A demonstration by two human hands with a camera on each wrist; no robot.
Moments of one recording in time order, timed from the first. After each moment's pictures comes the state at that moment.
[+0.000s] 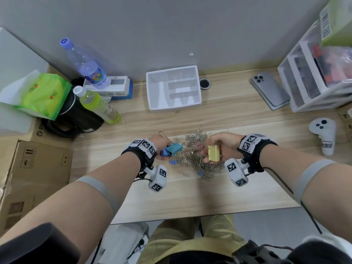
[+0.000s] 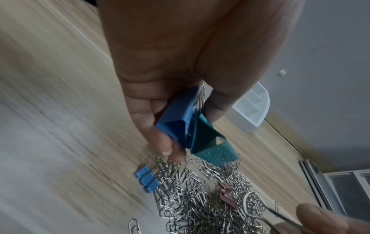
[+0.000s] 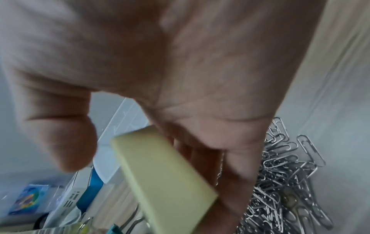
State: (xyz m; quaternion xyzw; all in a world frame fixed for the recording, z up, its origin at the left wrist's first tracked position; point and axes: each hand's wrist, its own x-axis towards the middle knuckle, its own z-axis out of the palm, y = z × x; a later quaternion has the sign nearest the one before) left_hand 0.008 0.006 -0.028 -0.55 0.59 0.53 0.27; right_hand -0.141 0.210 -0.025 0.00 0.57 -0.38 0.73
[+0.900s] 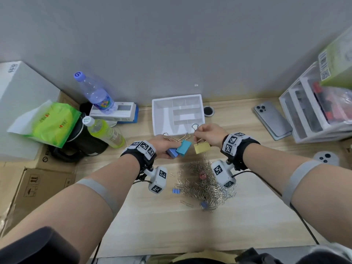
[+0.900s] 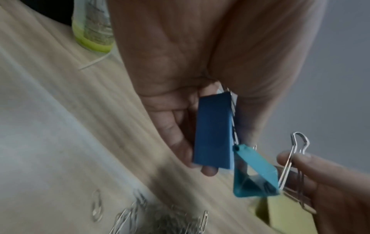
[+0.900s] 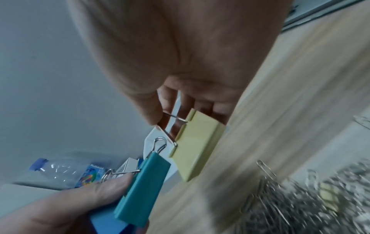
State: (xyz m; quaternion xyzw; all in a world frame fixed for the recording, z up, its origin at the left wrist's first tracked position) left_hand -0.048 -0.048 0.009 -0.44 0.59 0.64 0.20; right_hand -0.195 0.108 0.005 -0.21 0.77 -0.39 0.46
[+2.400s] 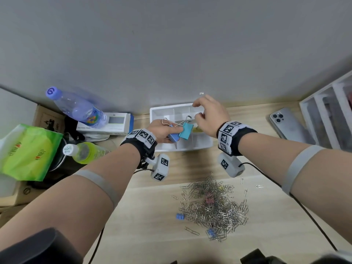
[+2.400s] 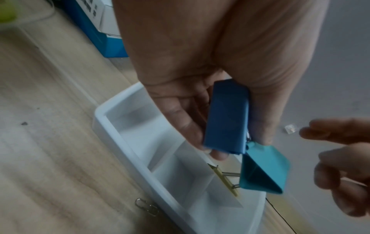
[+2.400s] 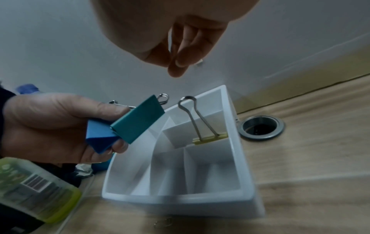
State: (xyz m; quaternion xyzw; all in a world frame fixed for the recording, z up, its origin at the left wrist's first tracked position) left_hand -0.148 -0.129 -0.009 -0.47 0.57 0.66 0.13; right_hand -0.283 0.018 -0.013 -0.39 0.85 -0.31 0.15
